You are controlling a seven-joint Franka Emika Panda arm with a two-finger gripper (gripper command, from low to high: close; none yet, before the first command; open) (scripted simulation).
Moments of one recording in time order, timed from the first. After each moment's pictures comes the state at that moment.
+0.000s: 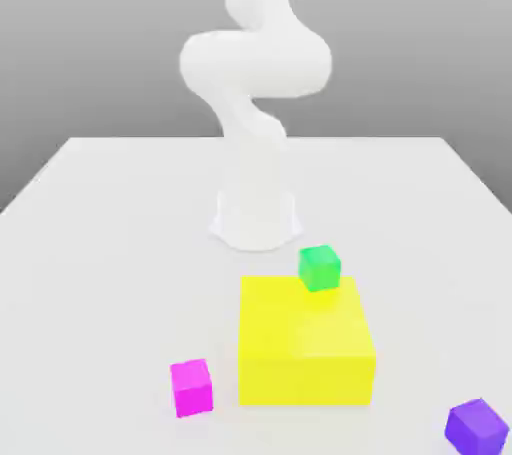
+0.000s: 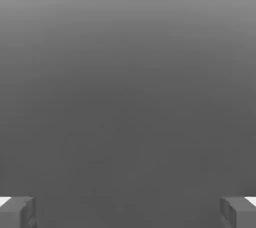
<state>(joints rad) 0.00 -0.71 -0.03 -2.28 0.01 2.32 0.78</state>
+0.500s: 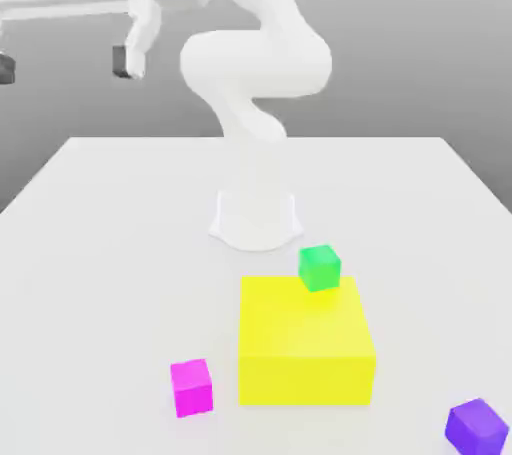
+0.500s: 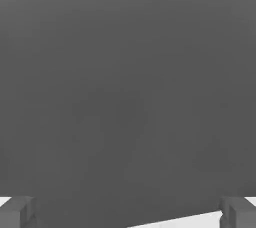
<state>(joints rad) -0.05 -0.16 -0.24 -2.17 0.11 2.41 0.64</state>
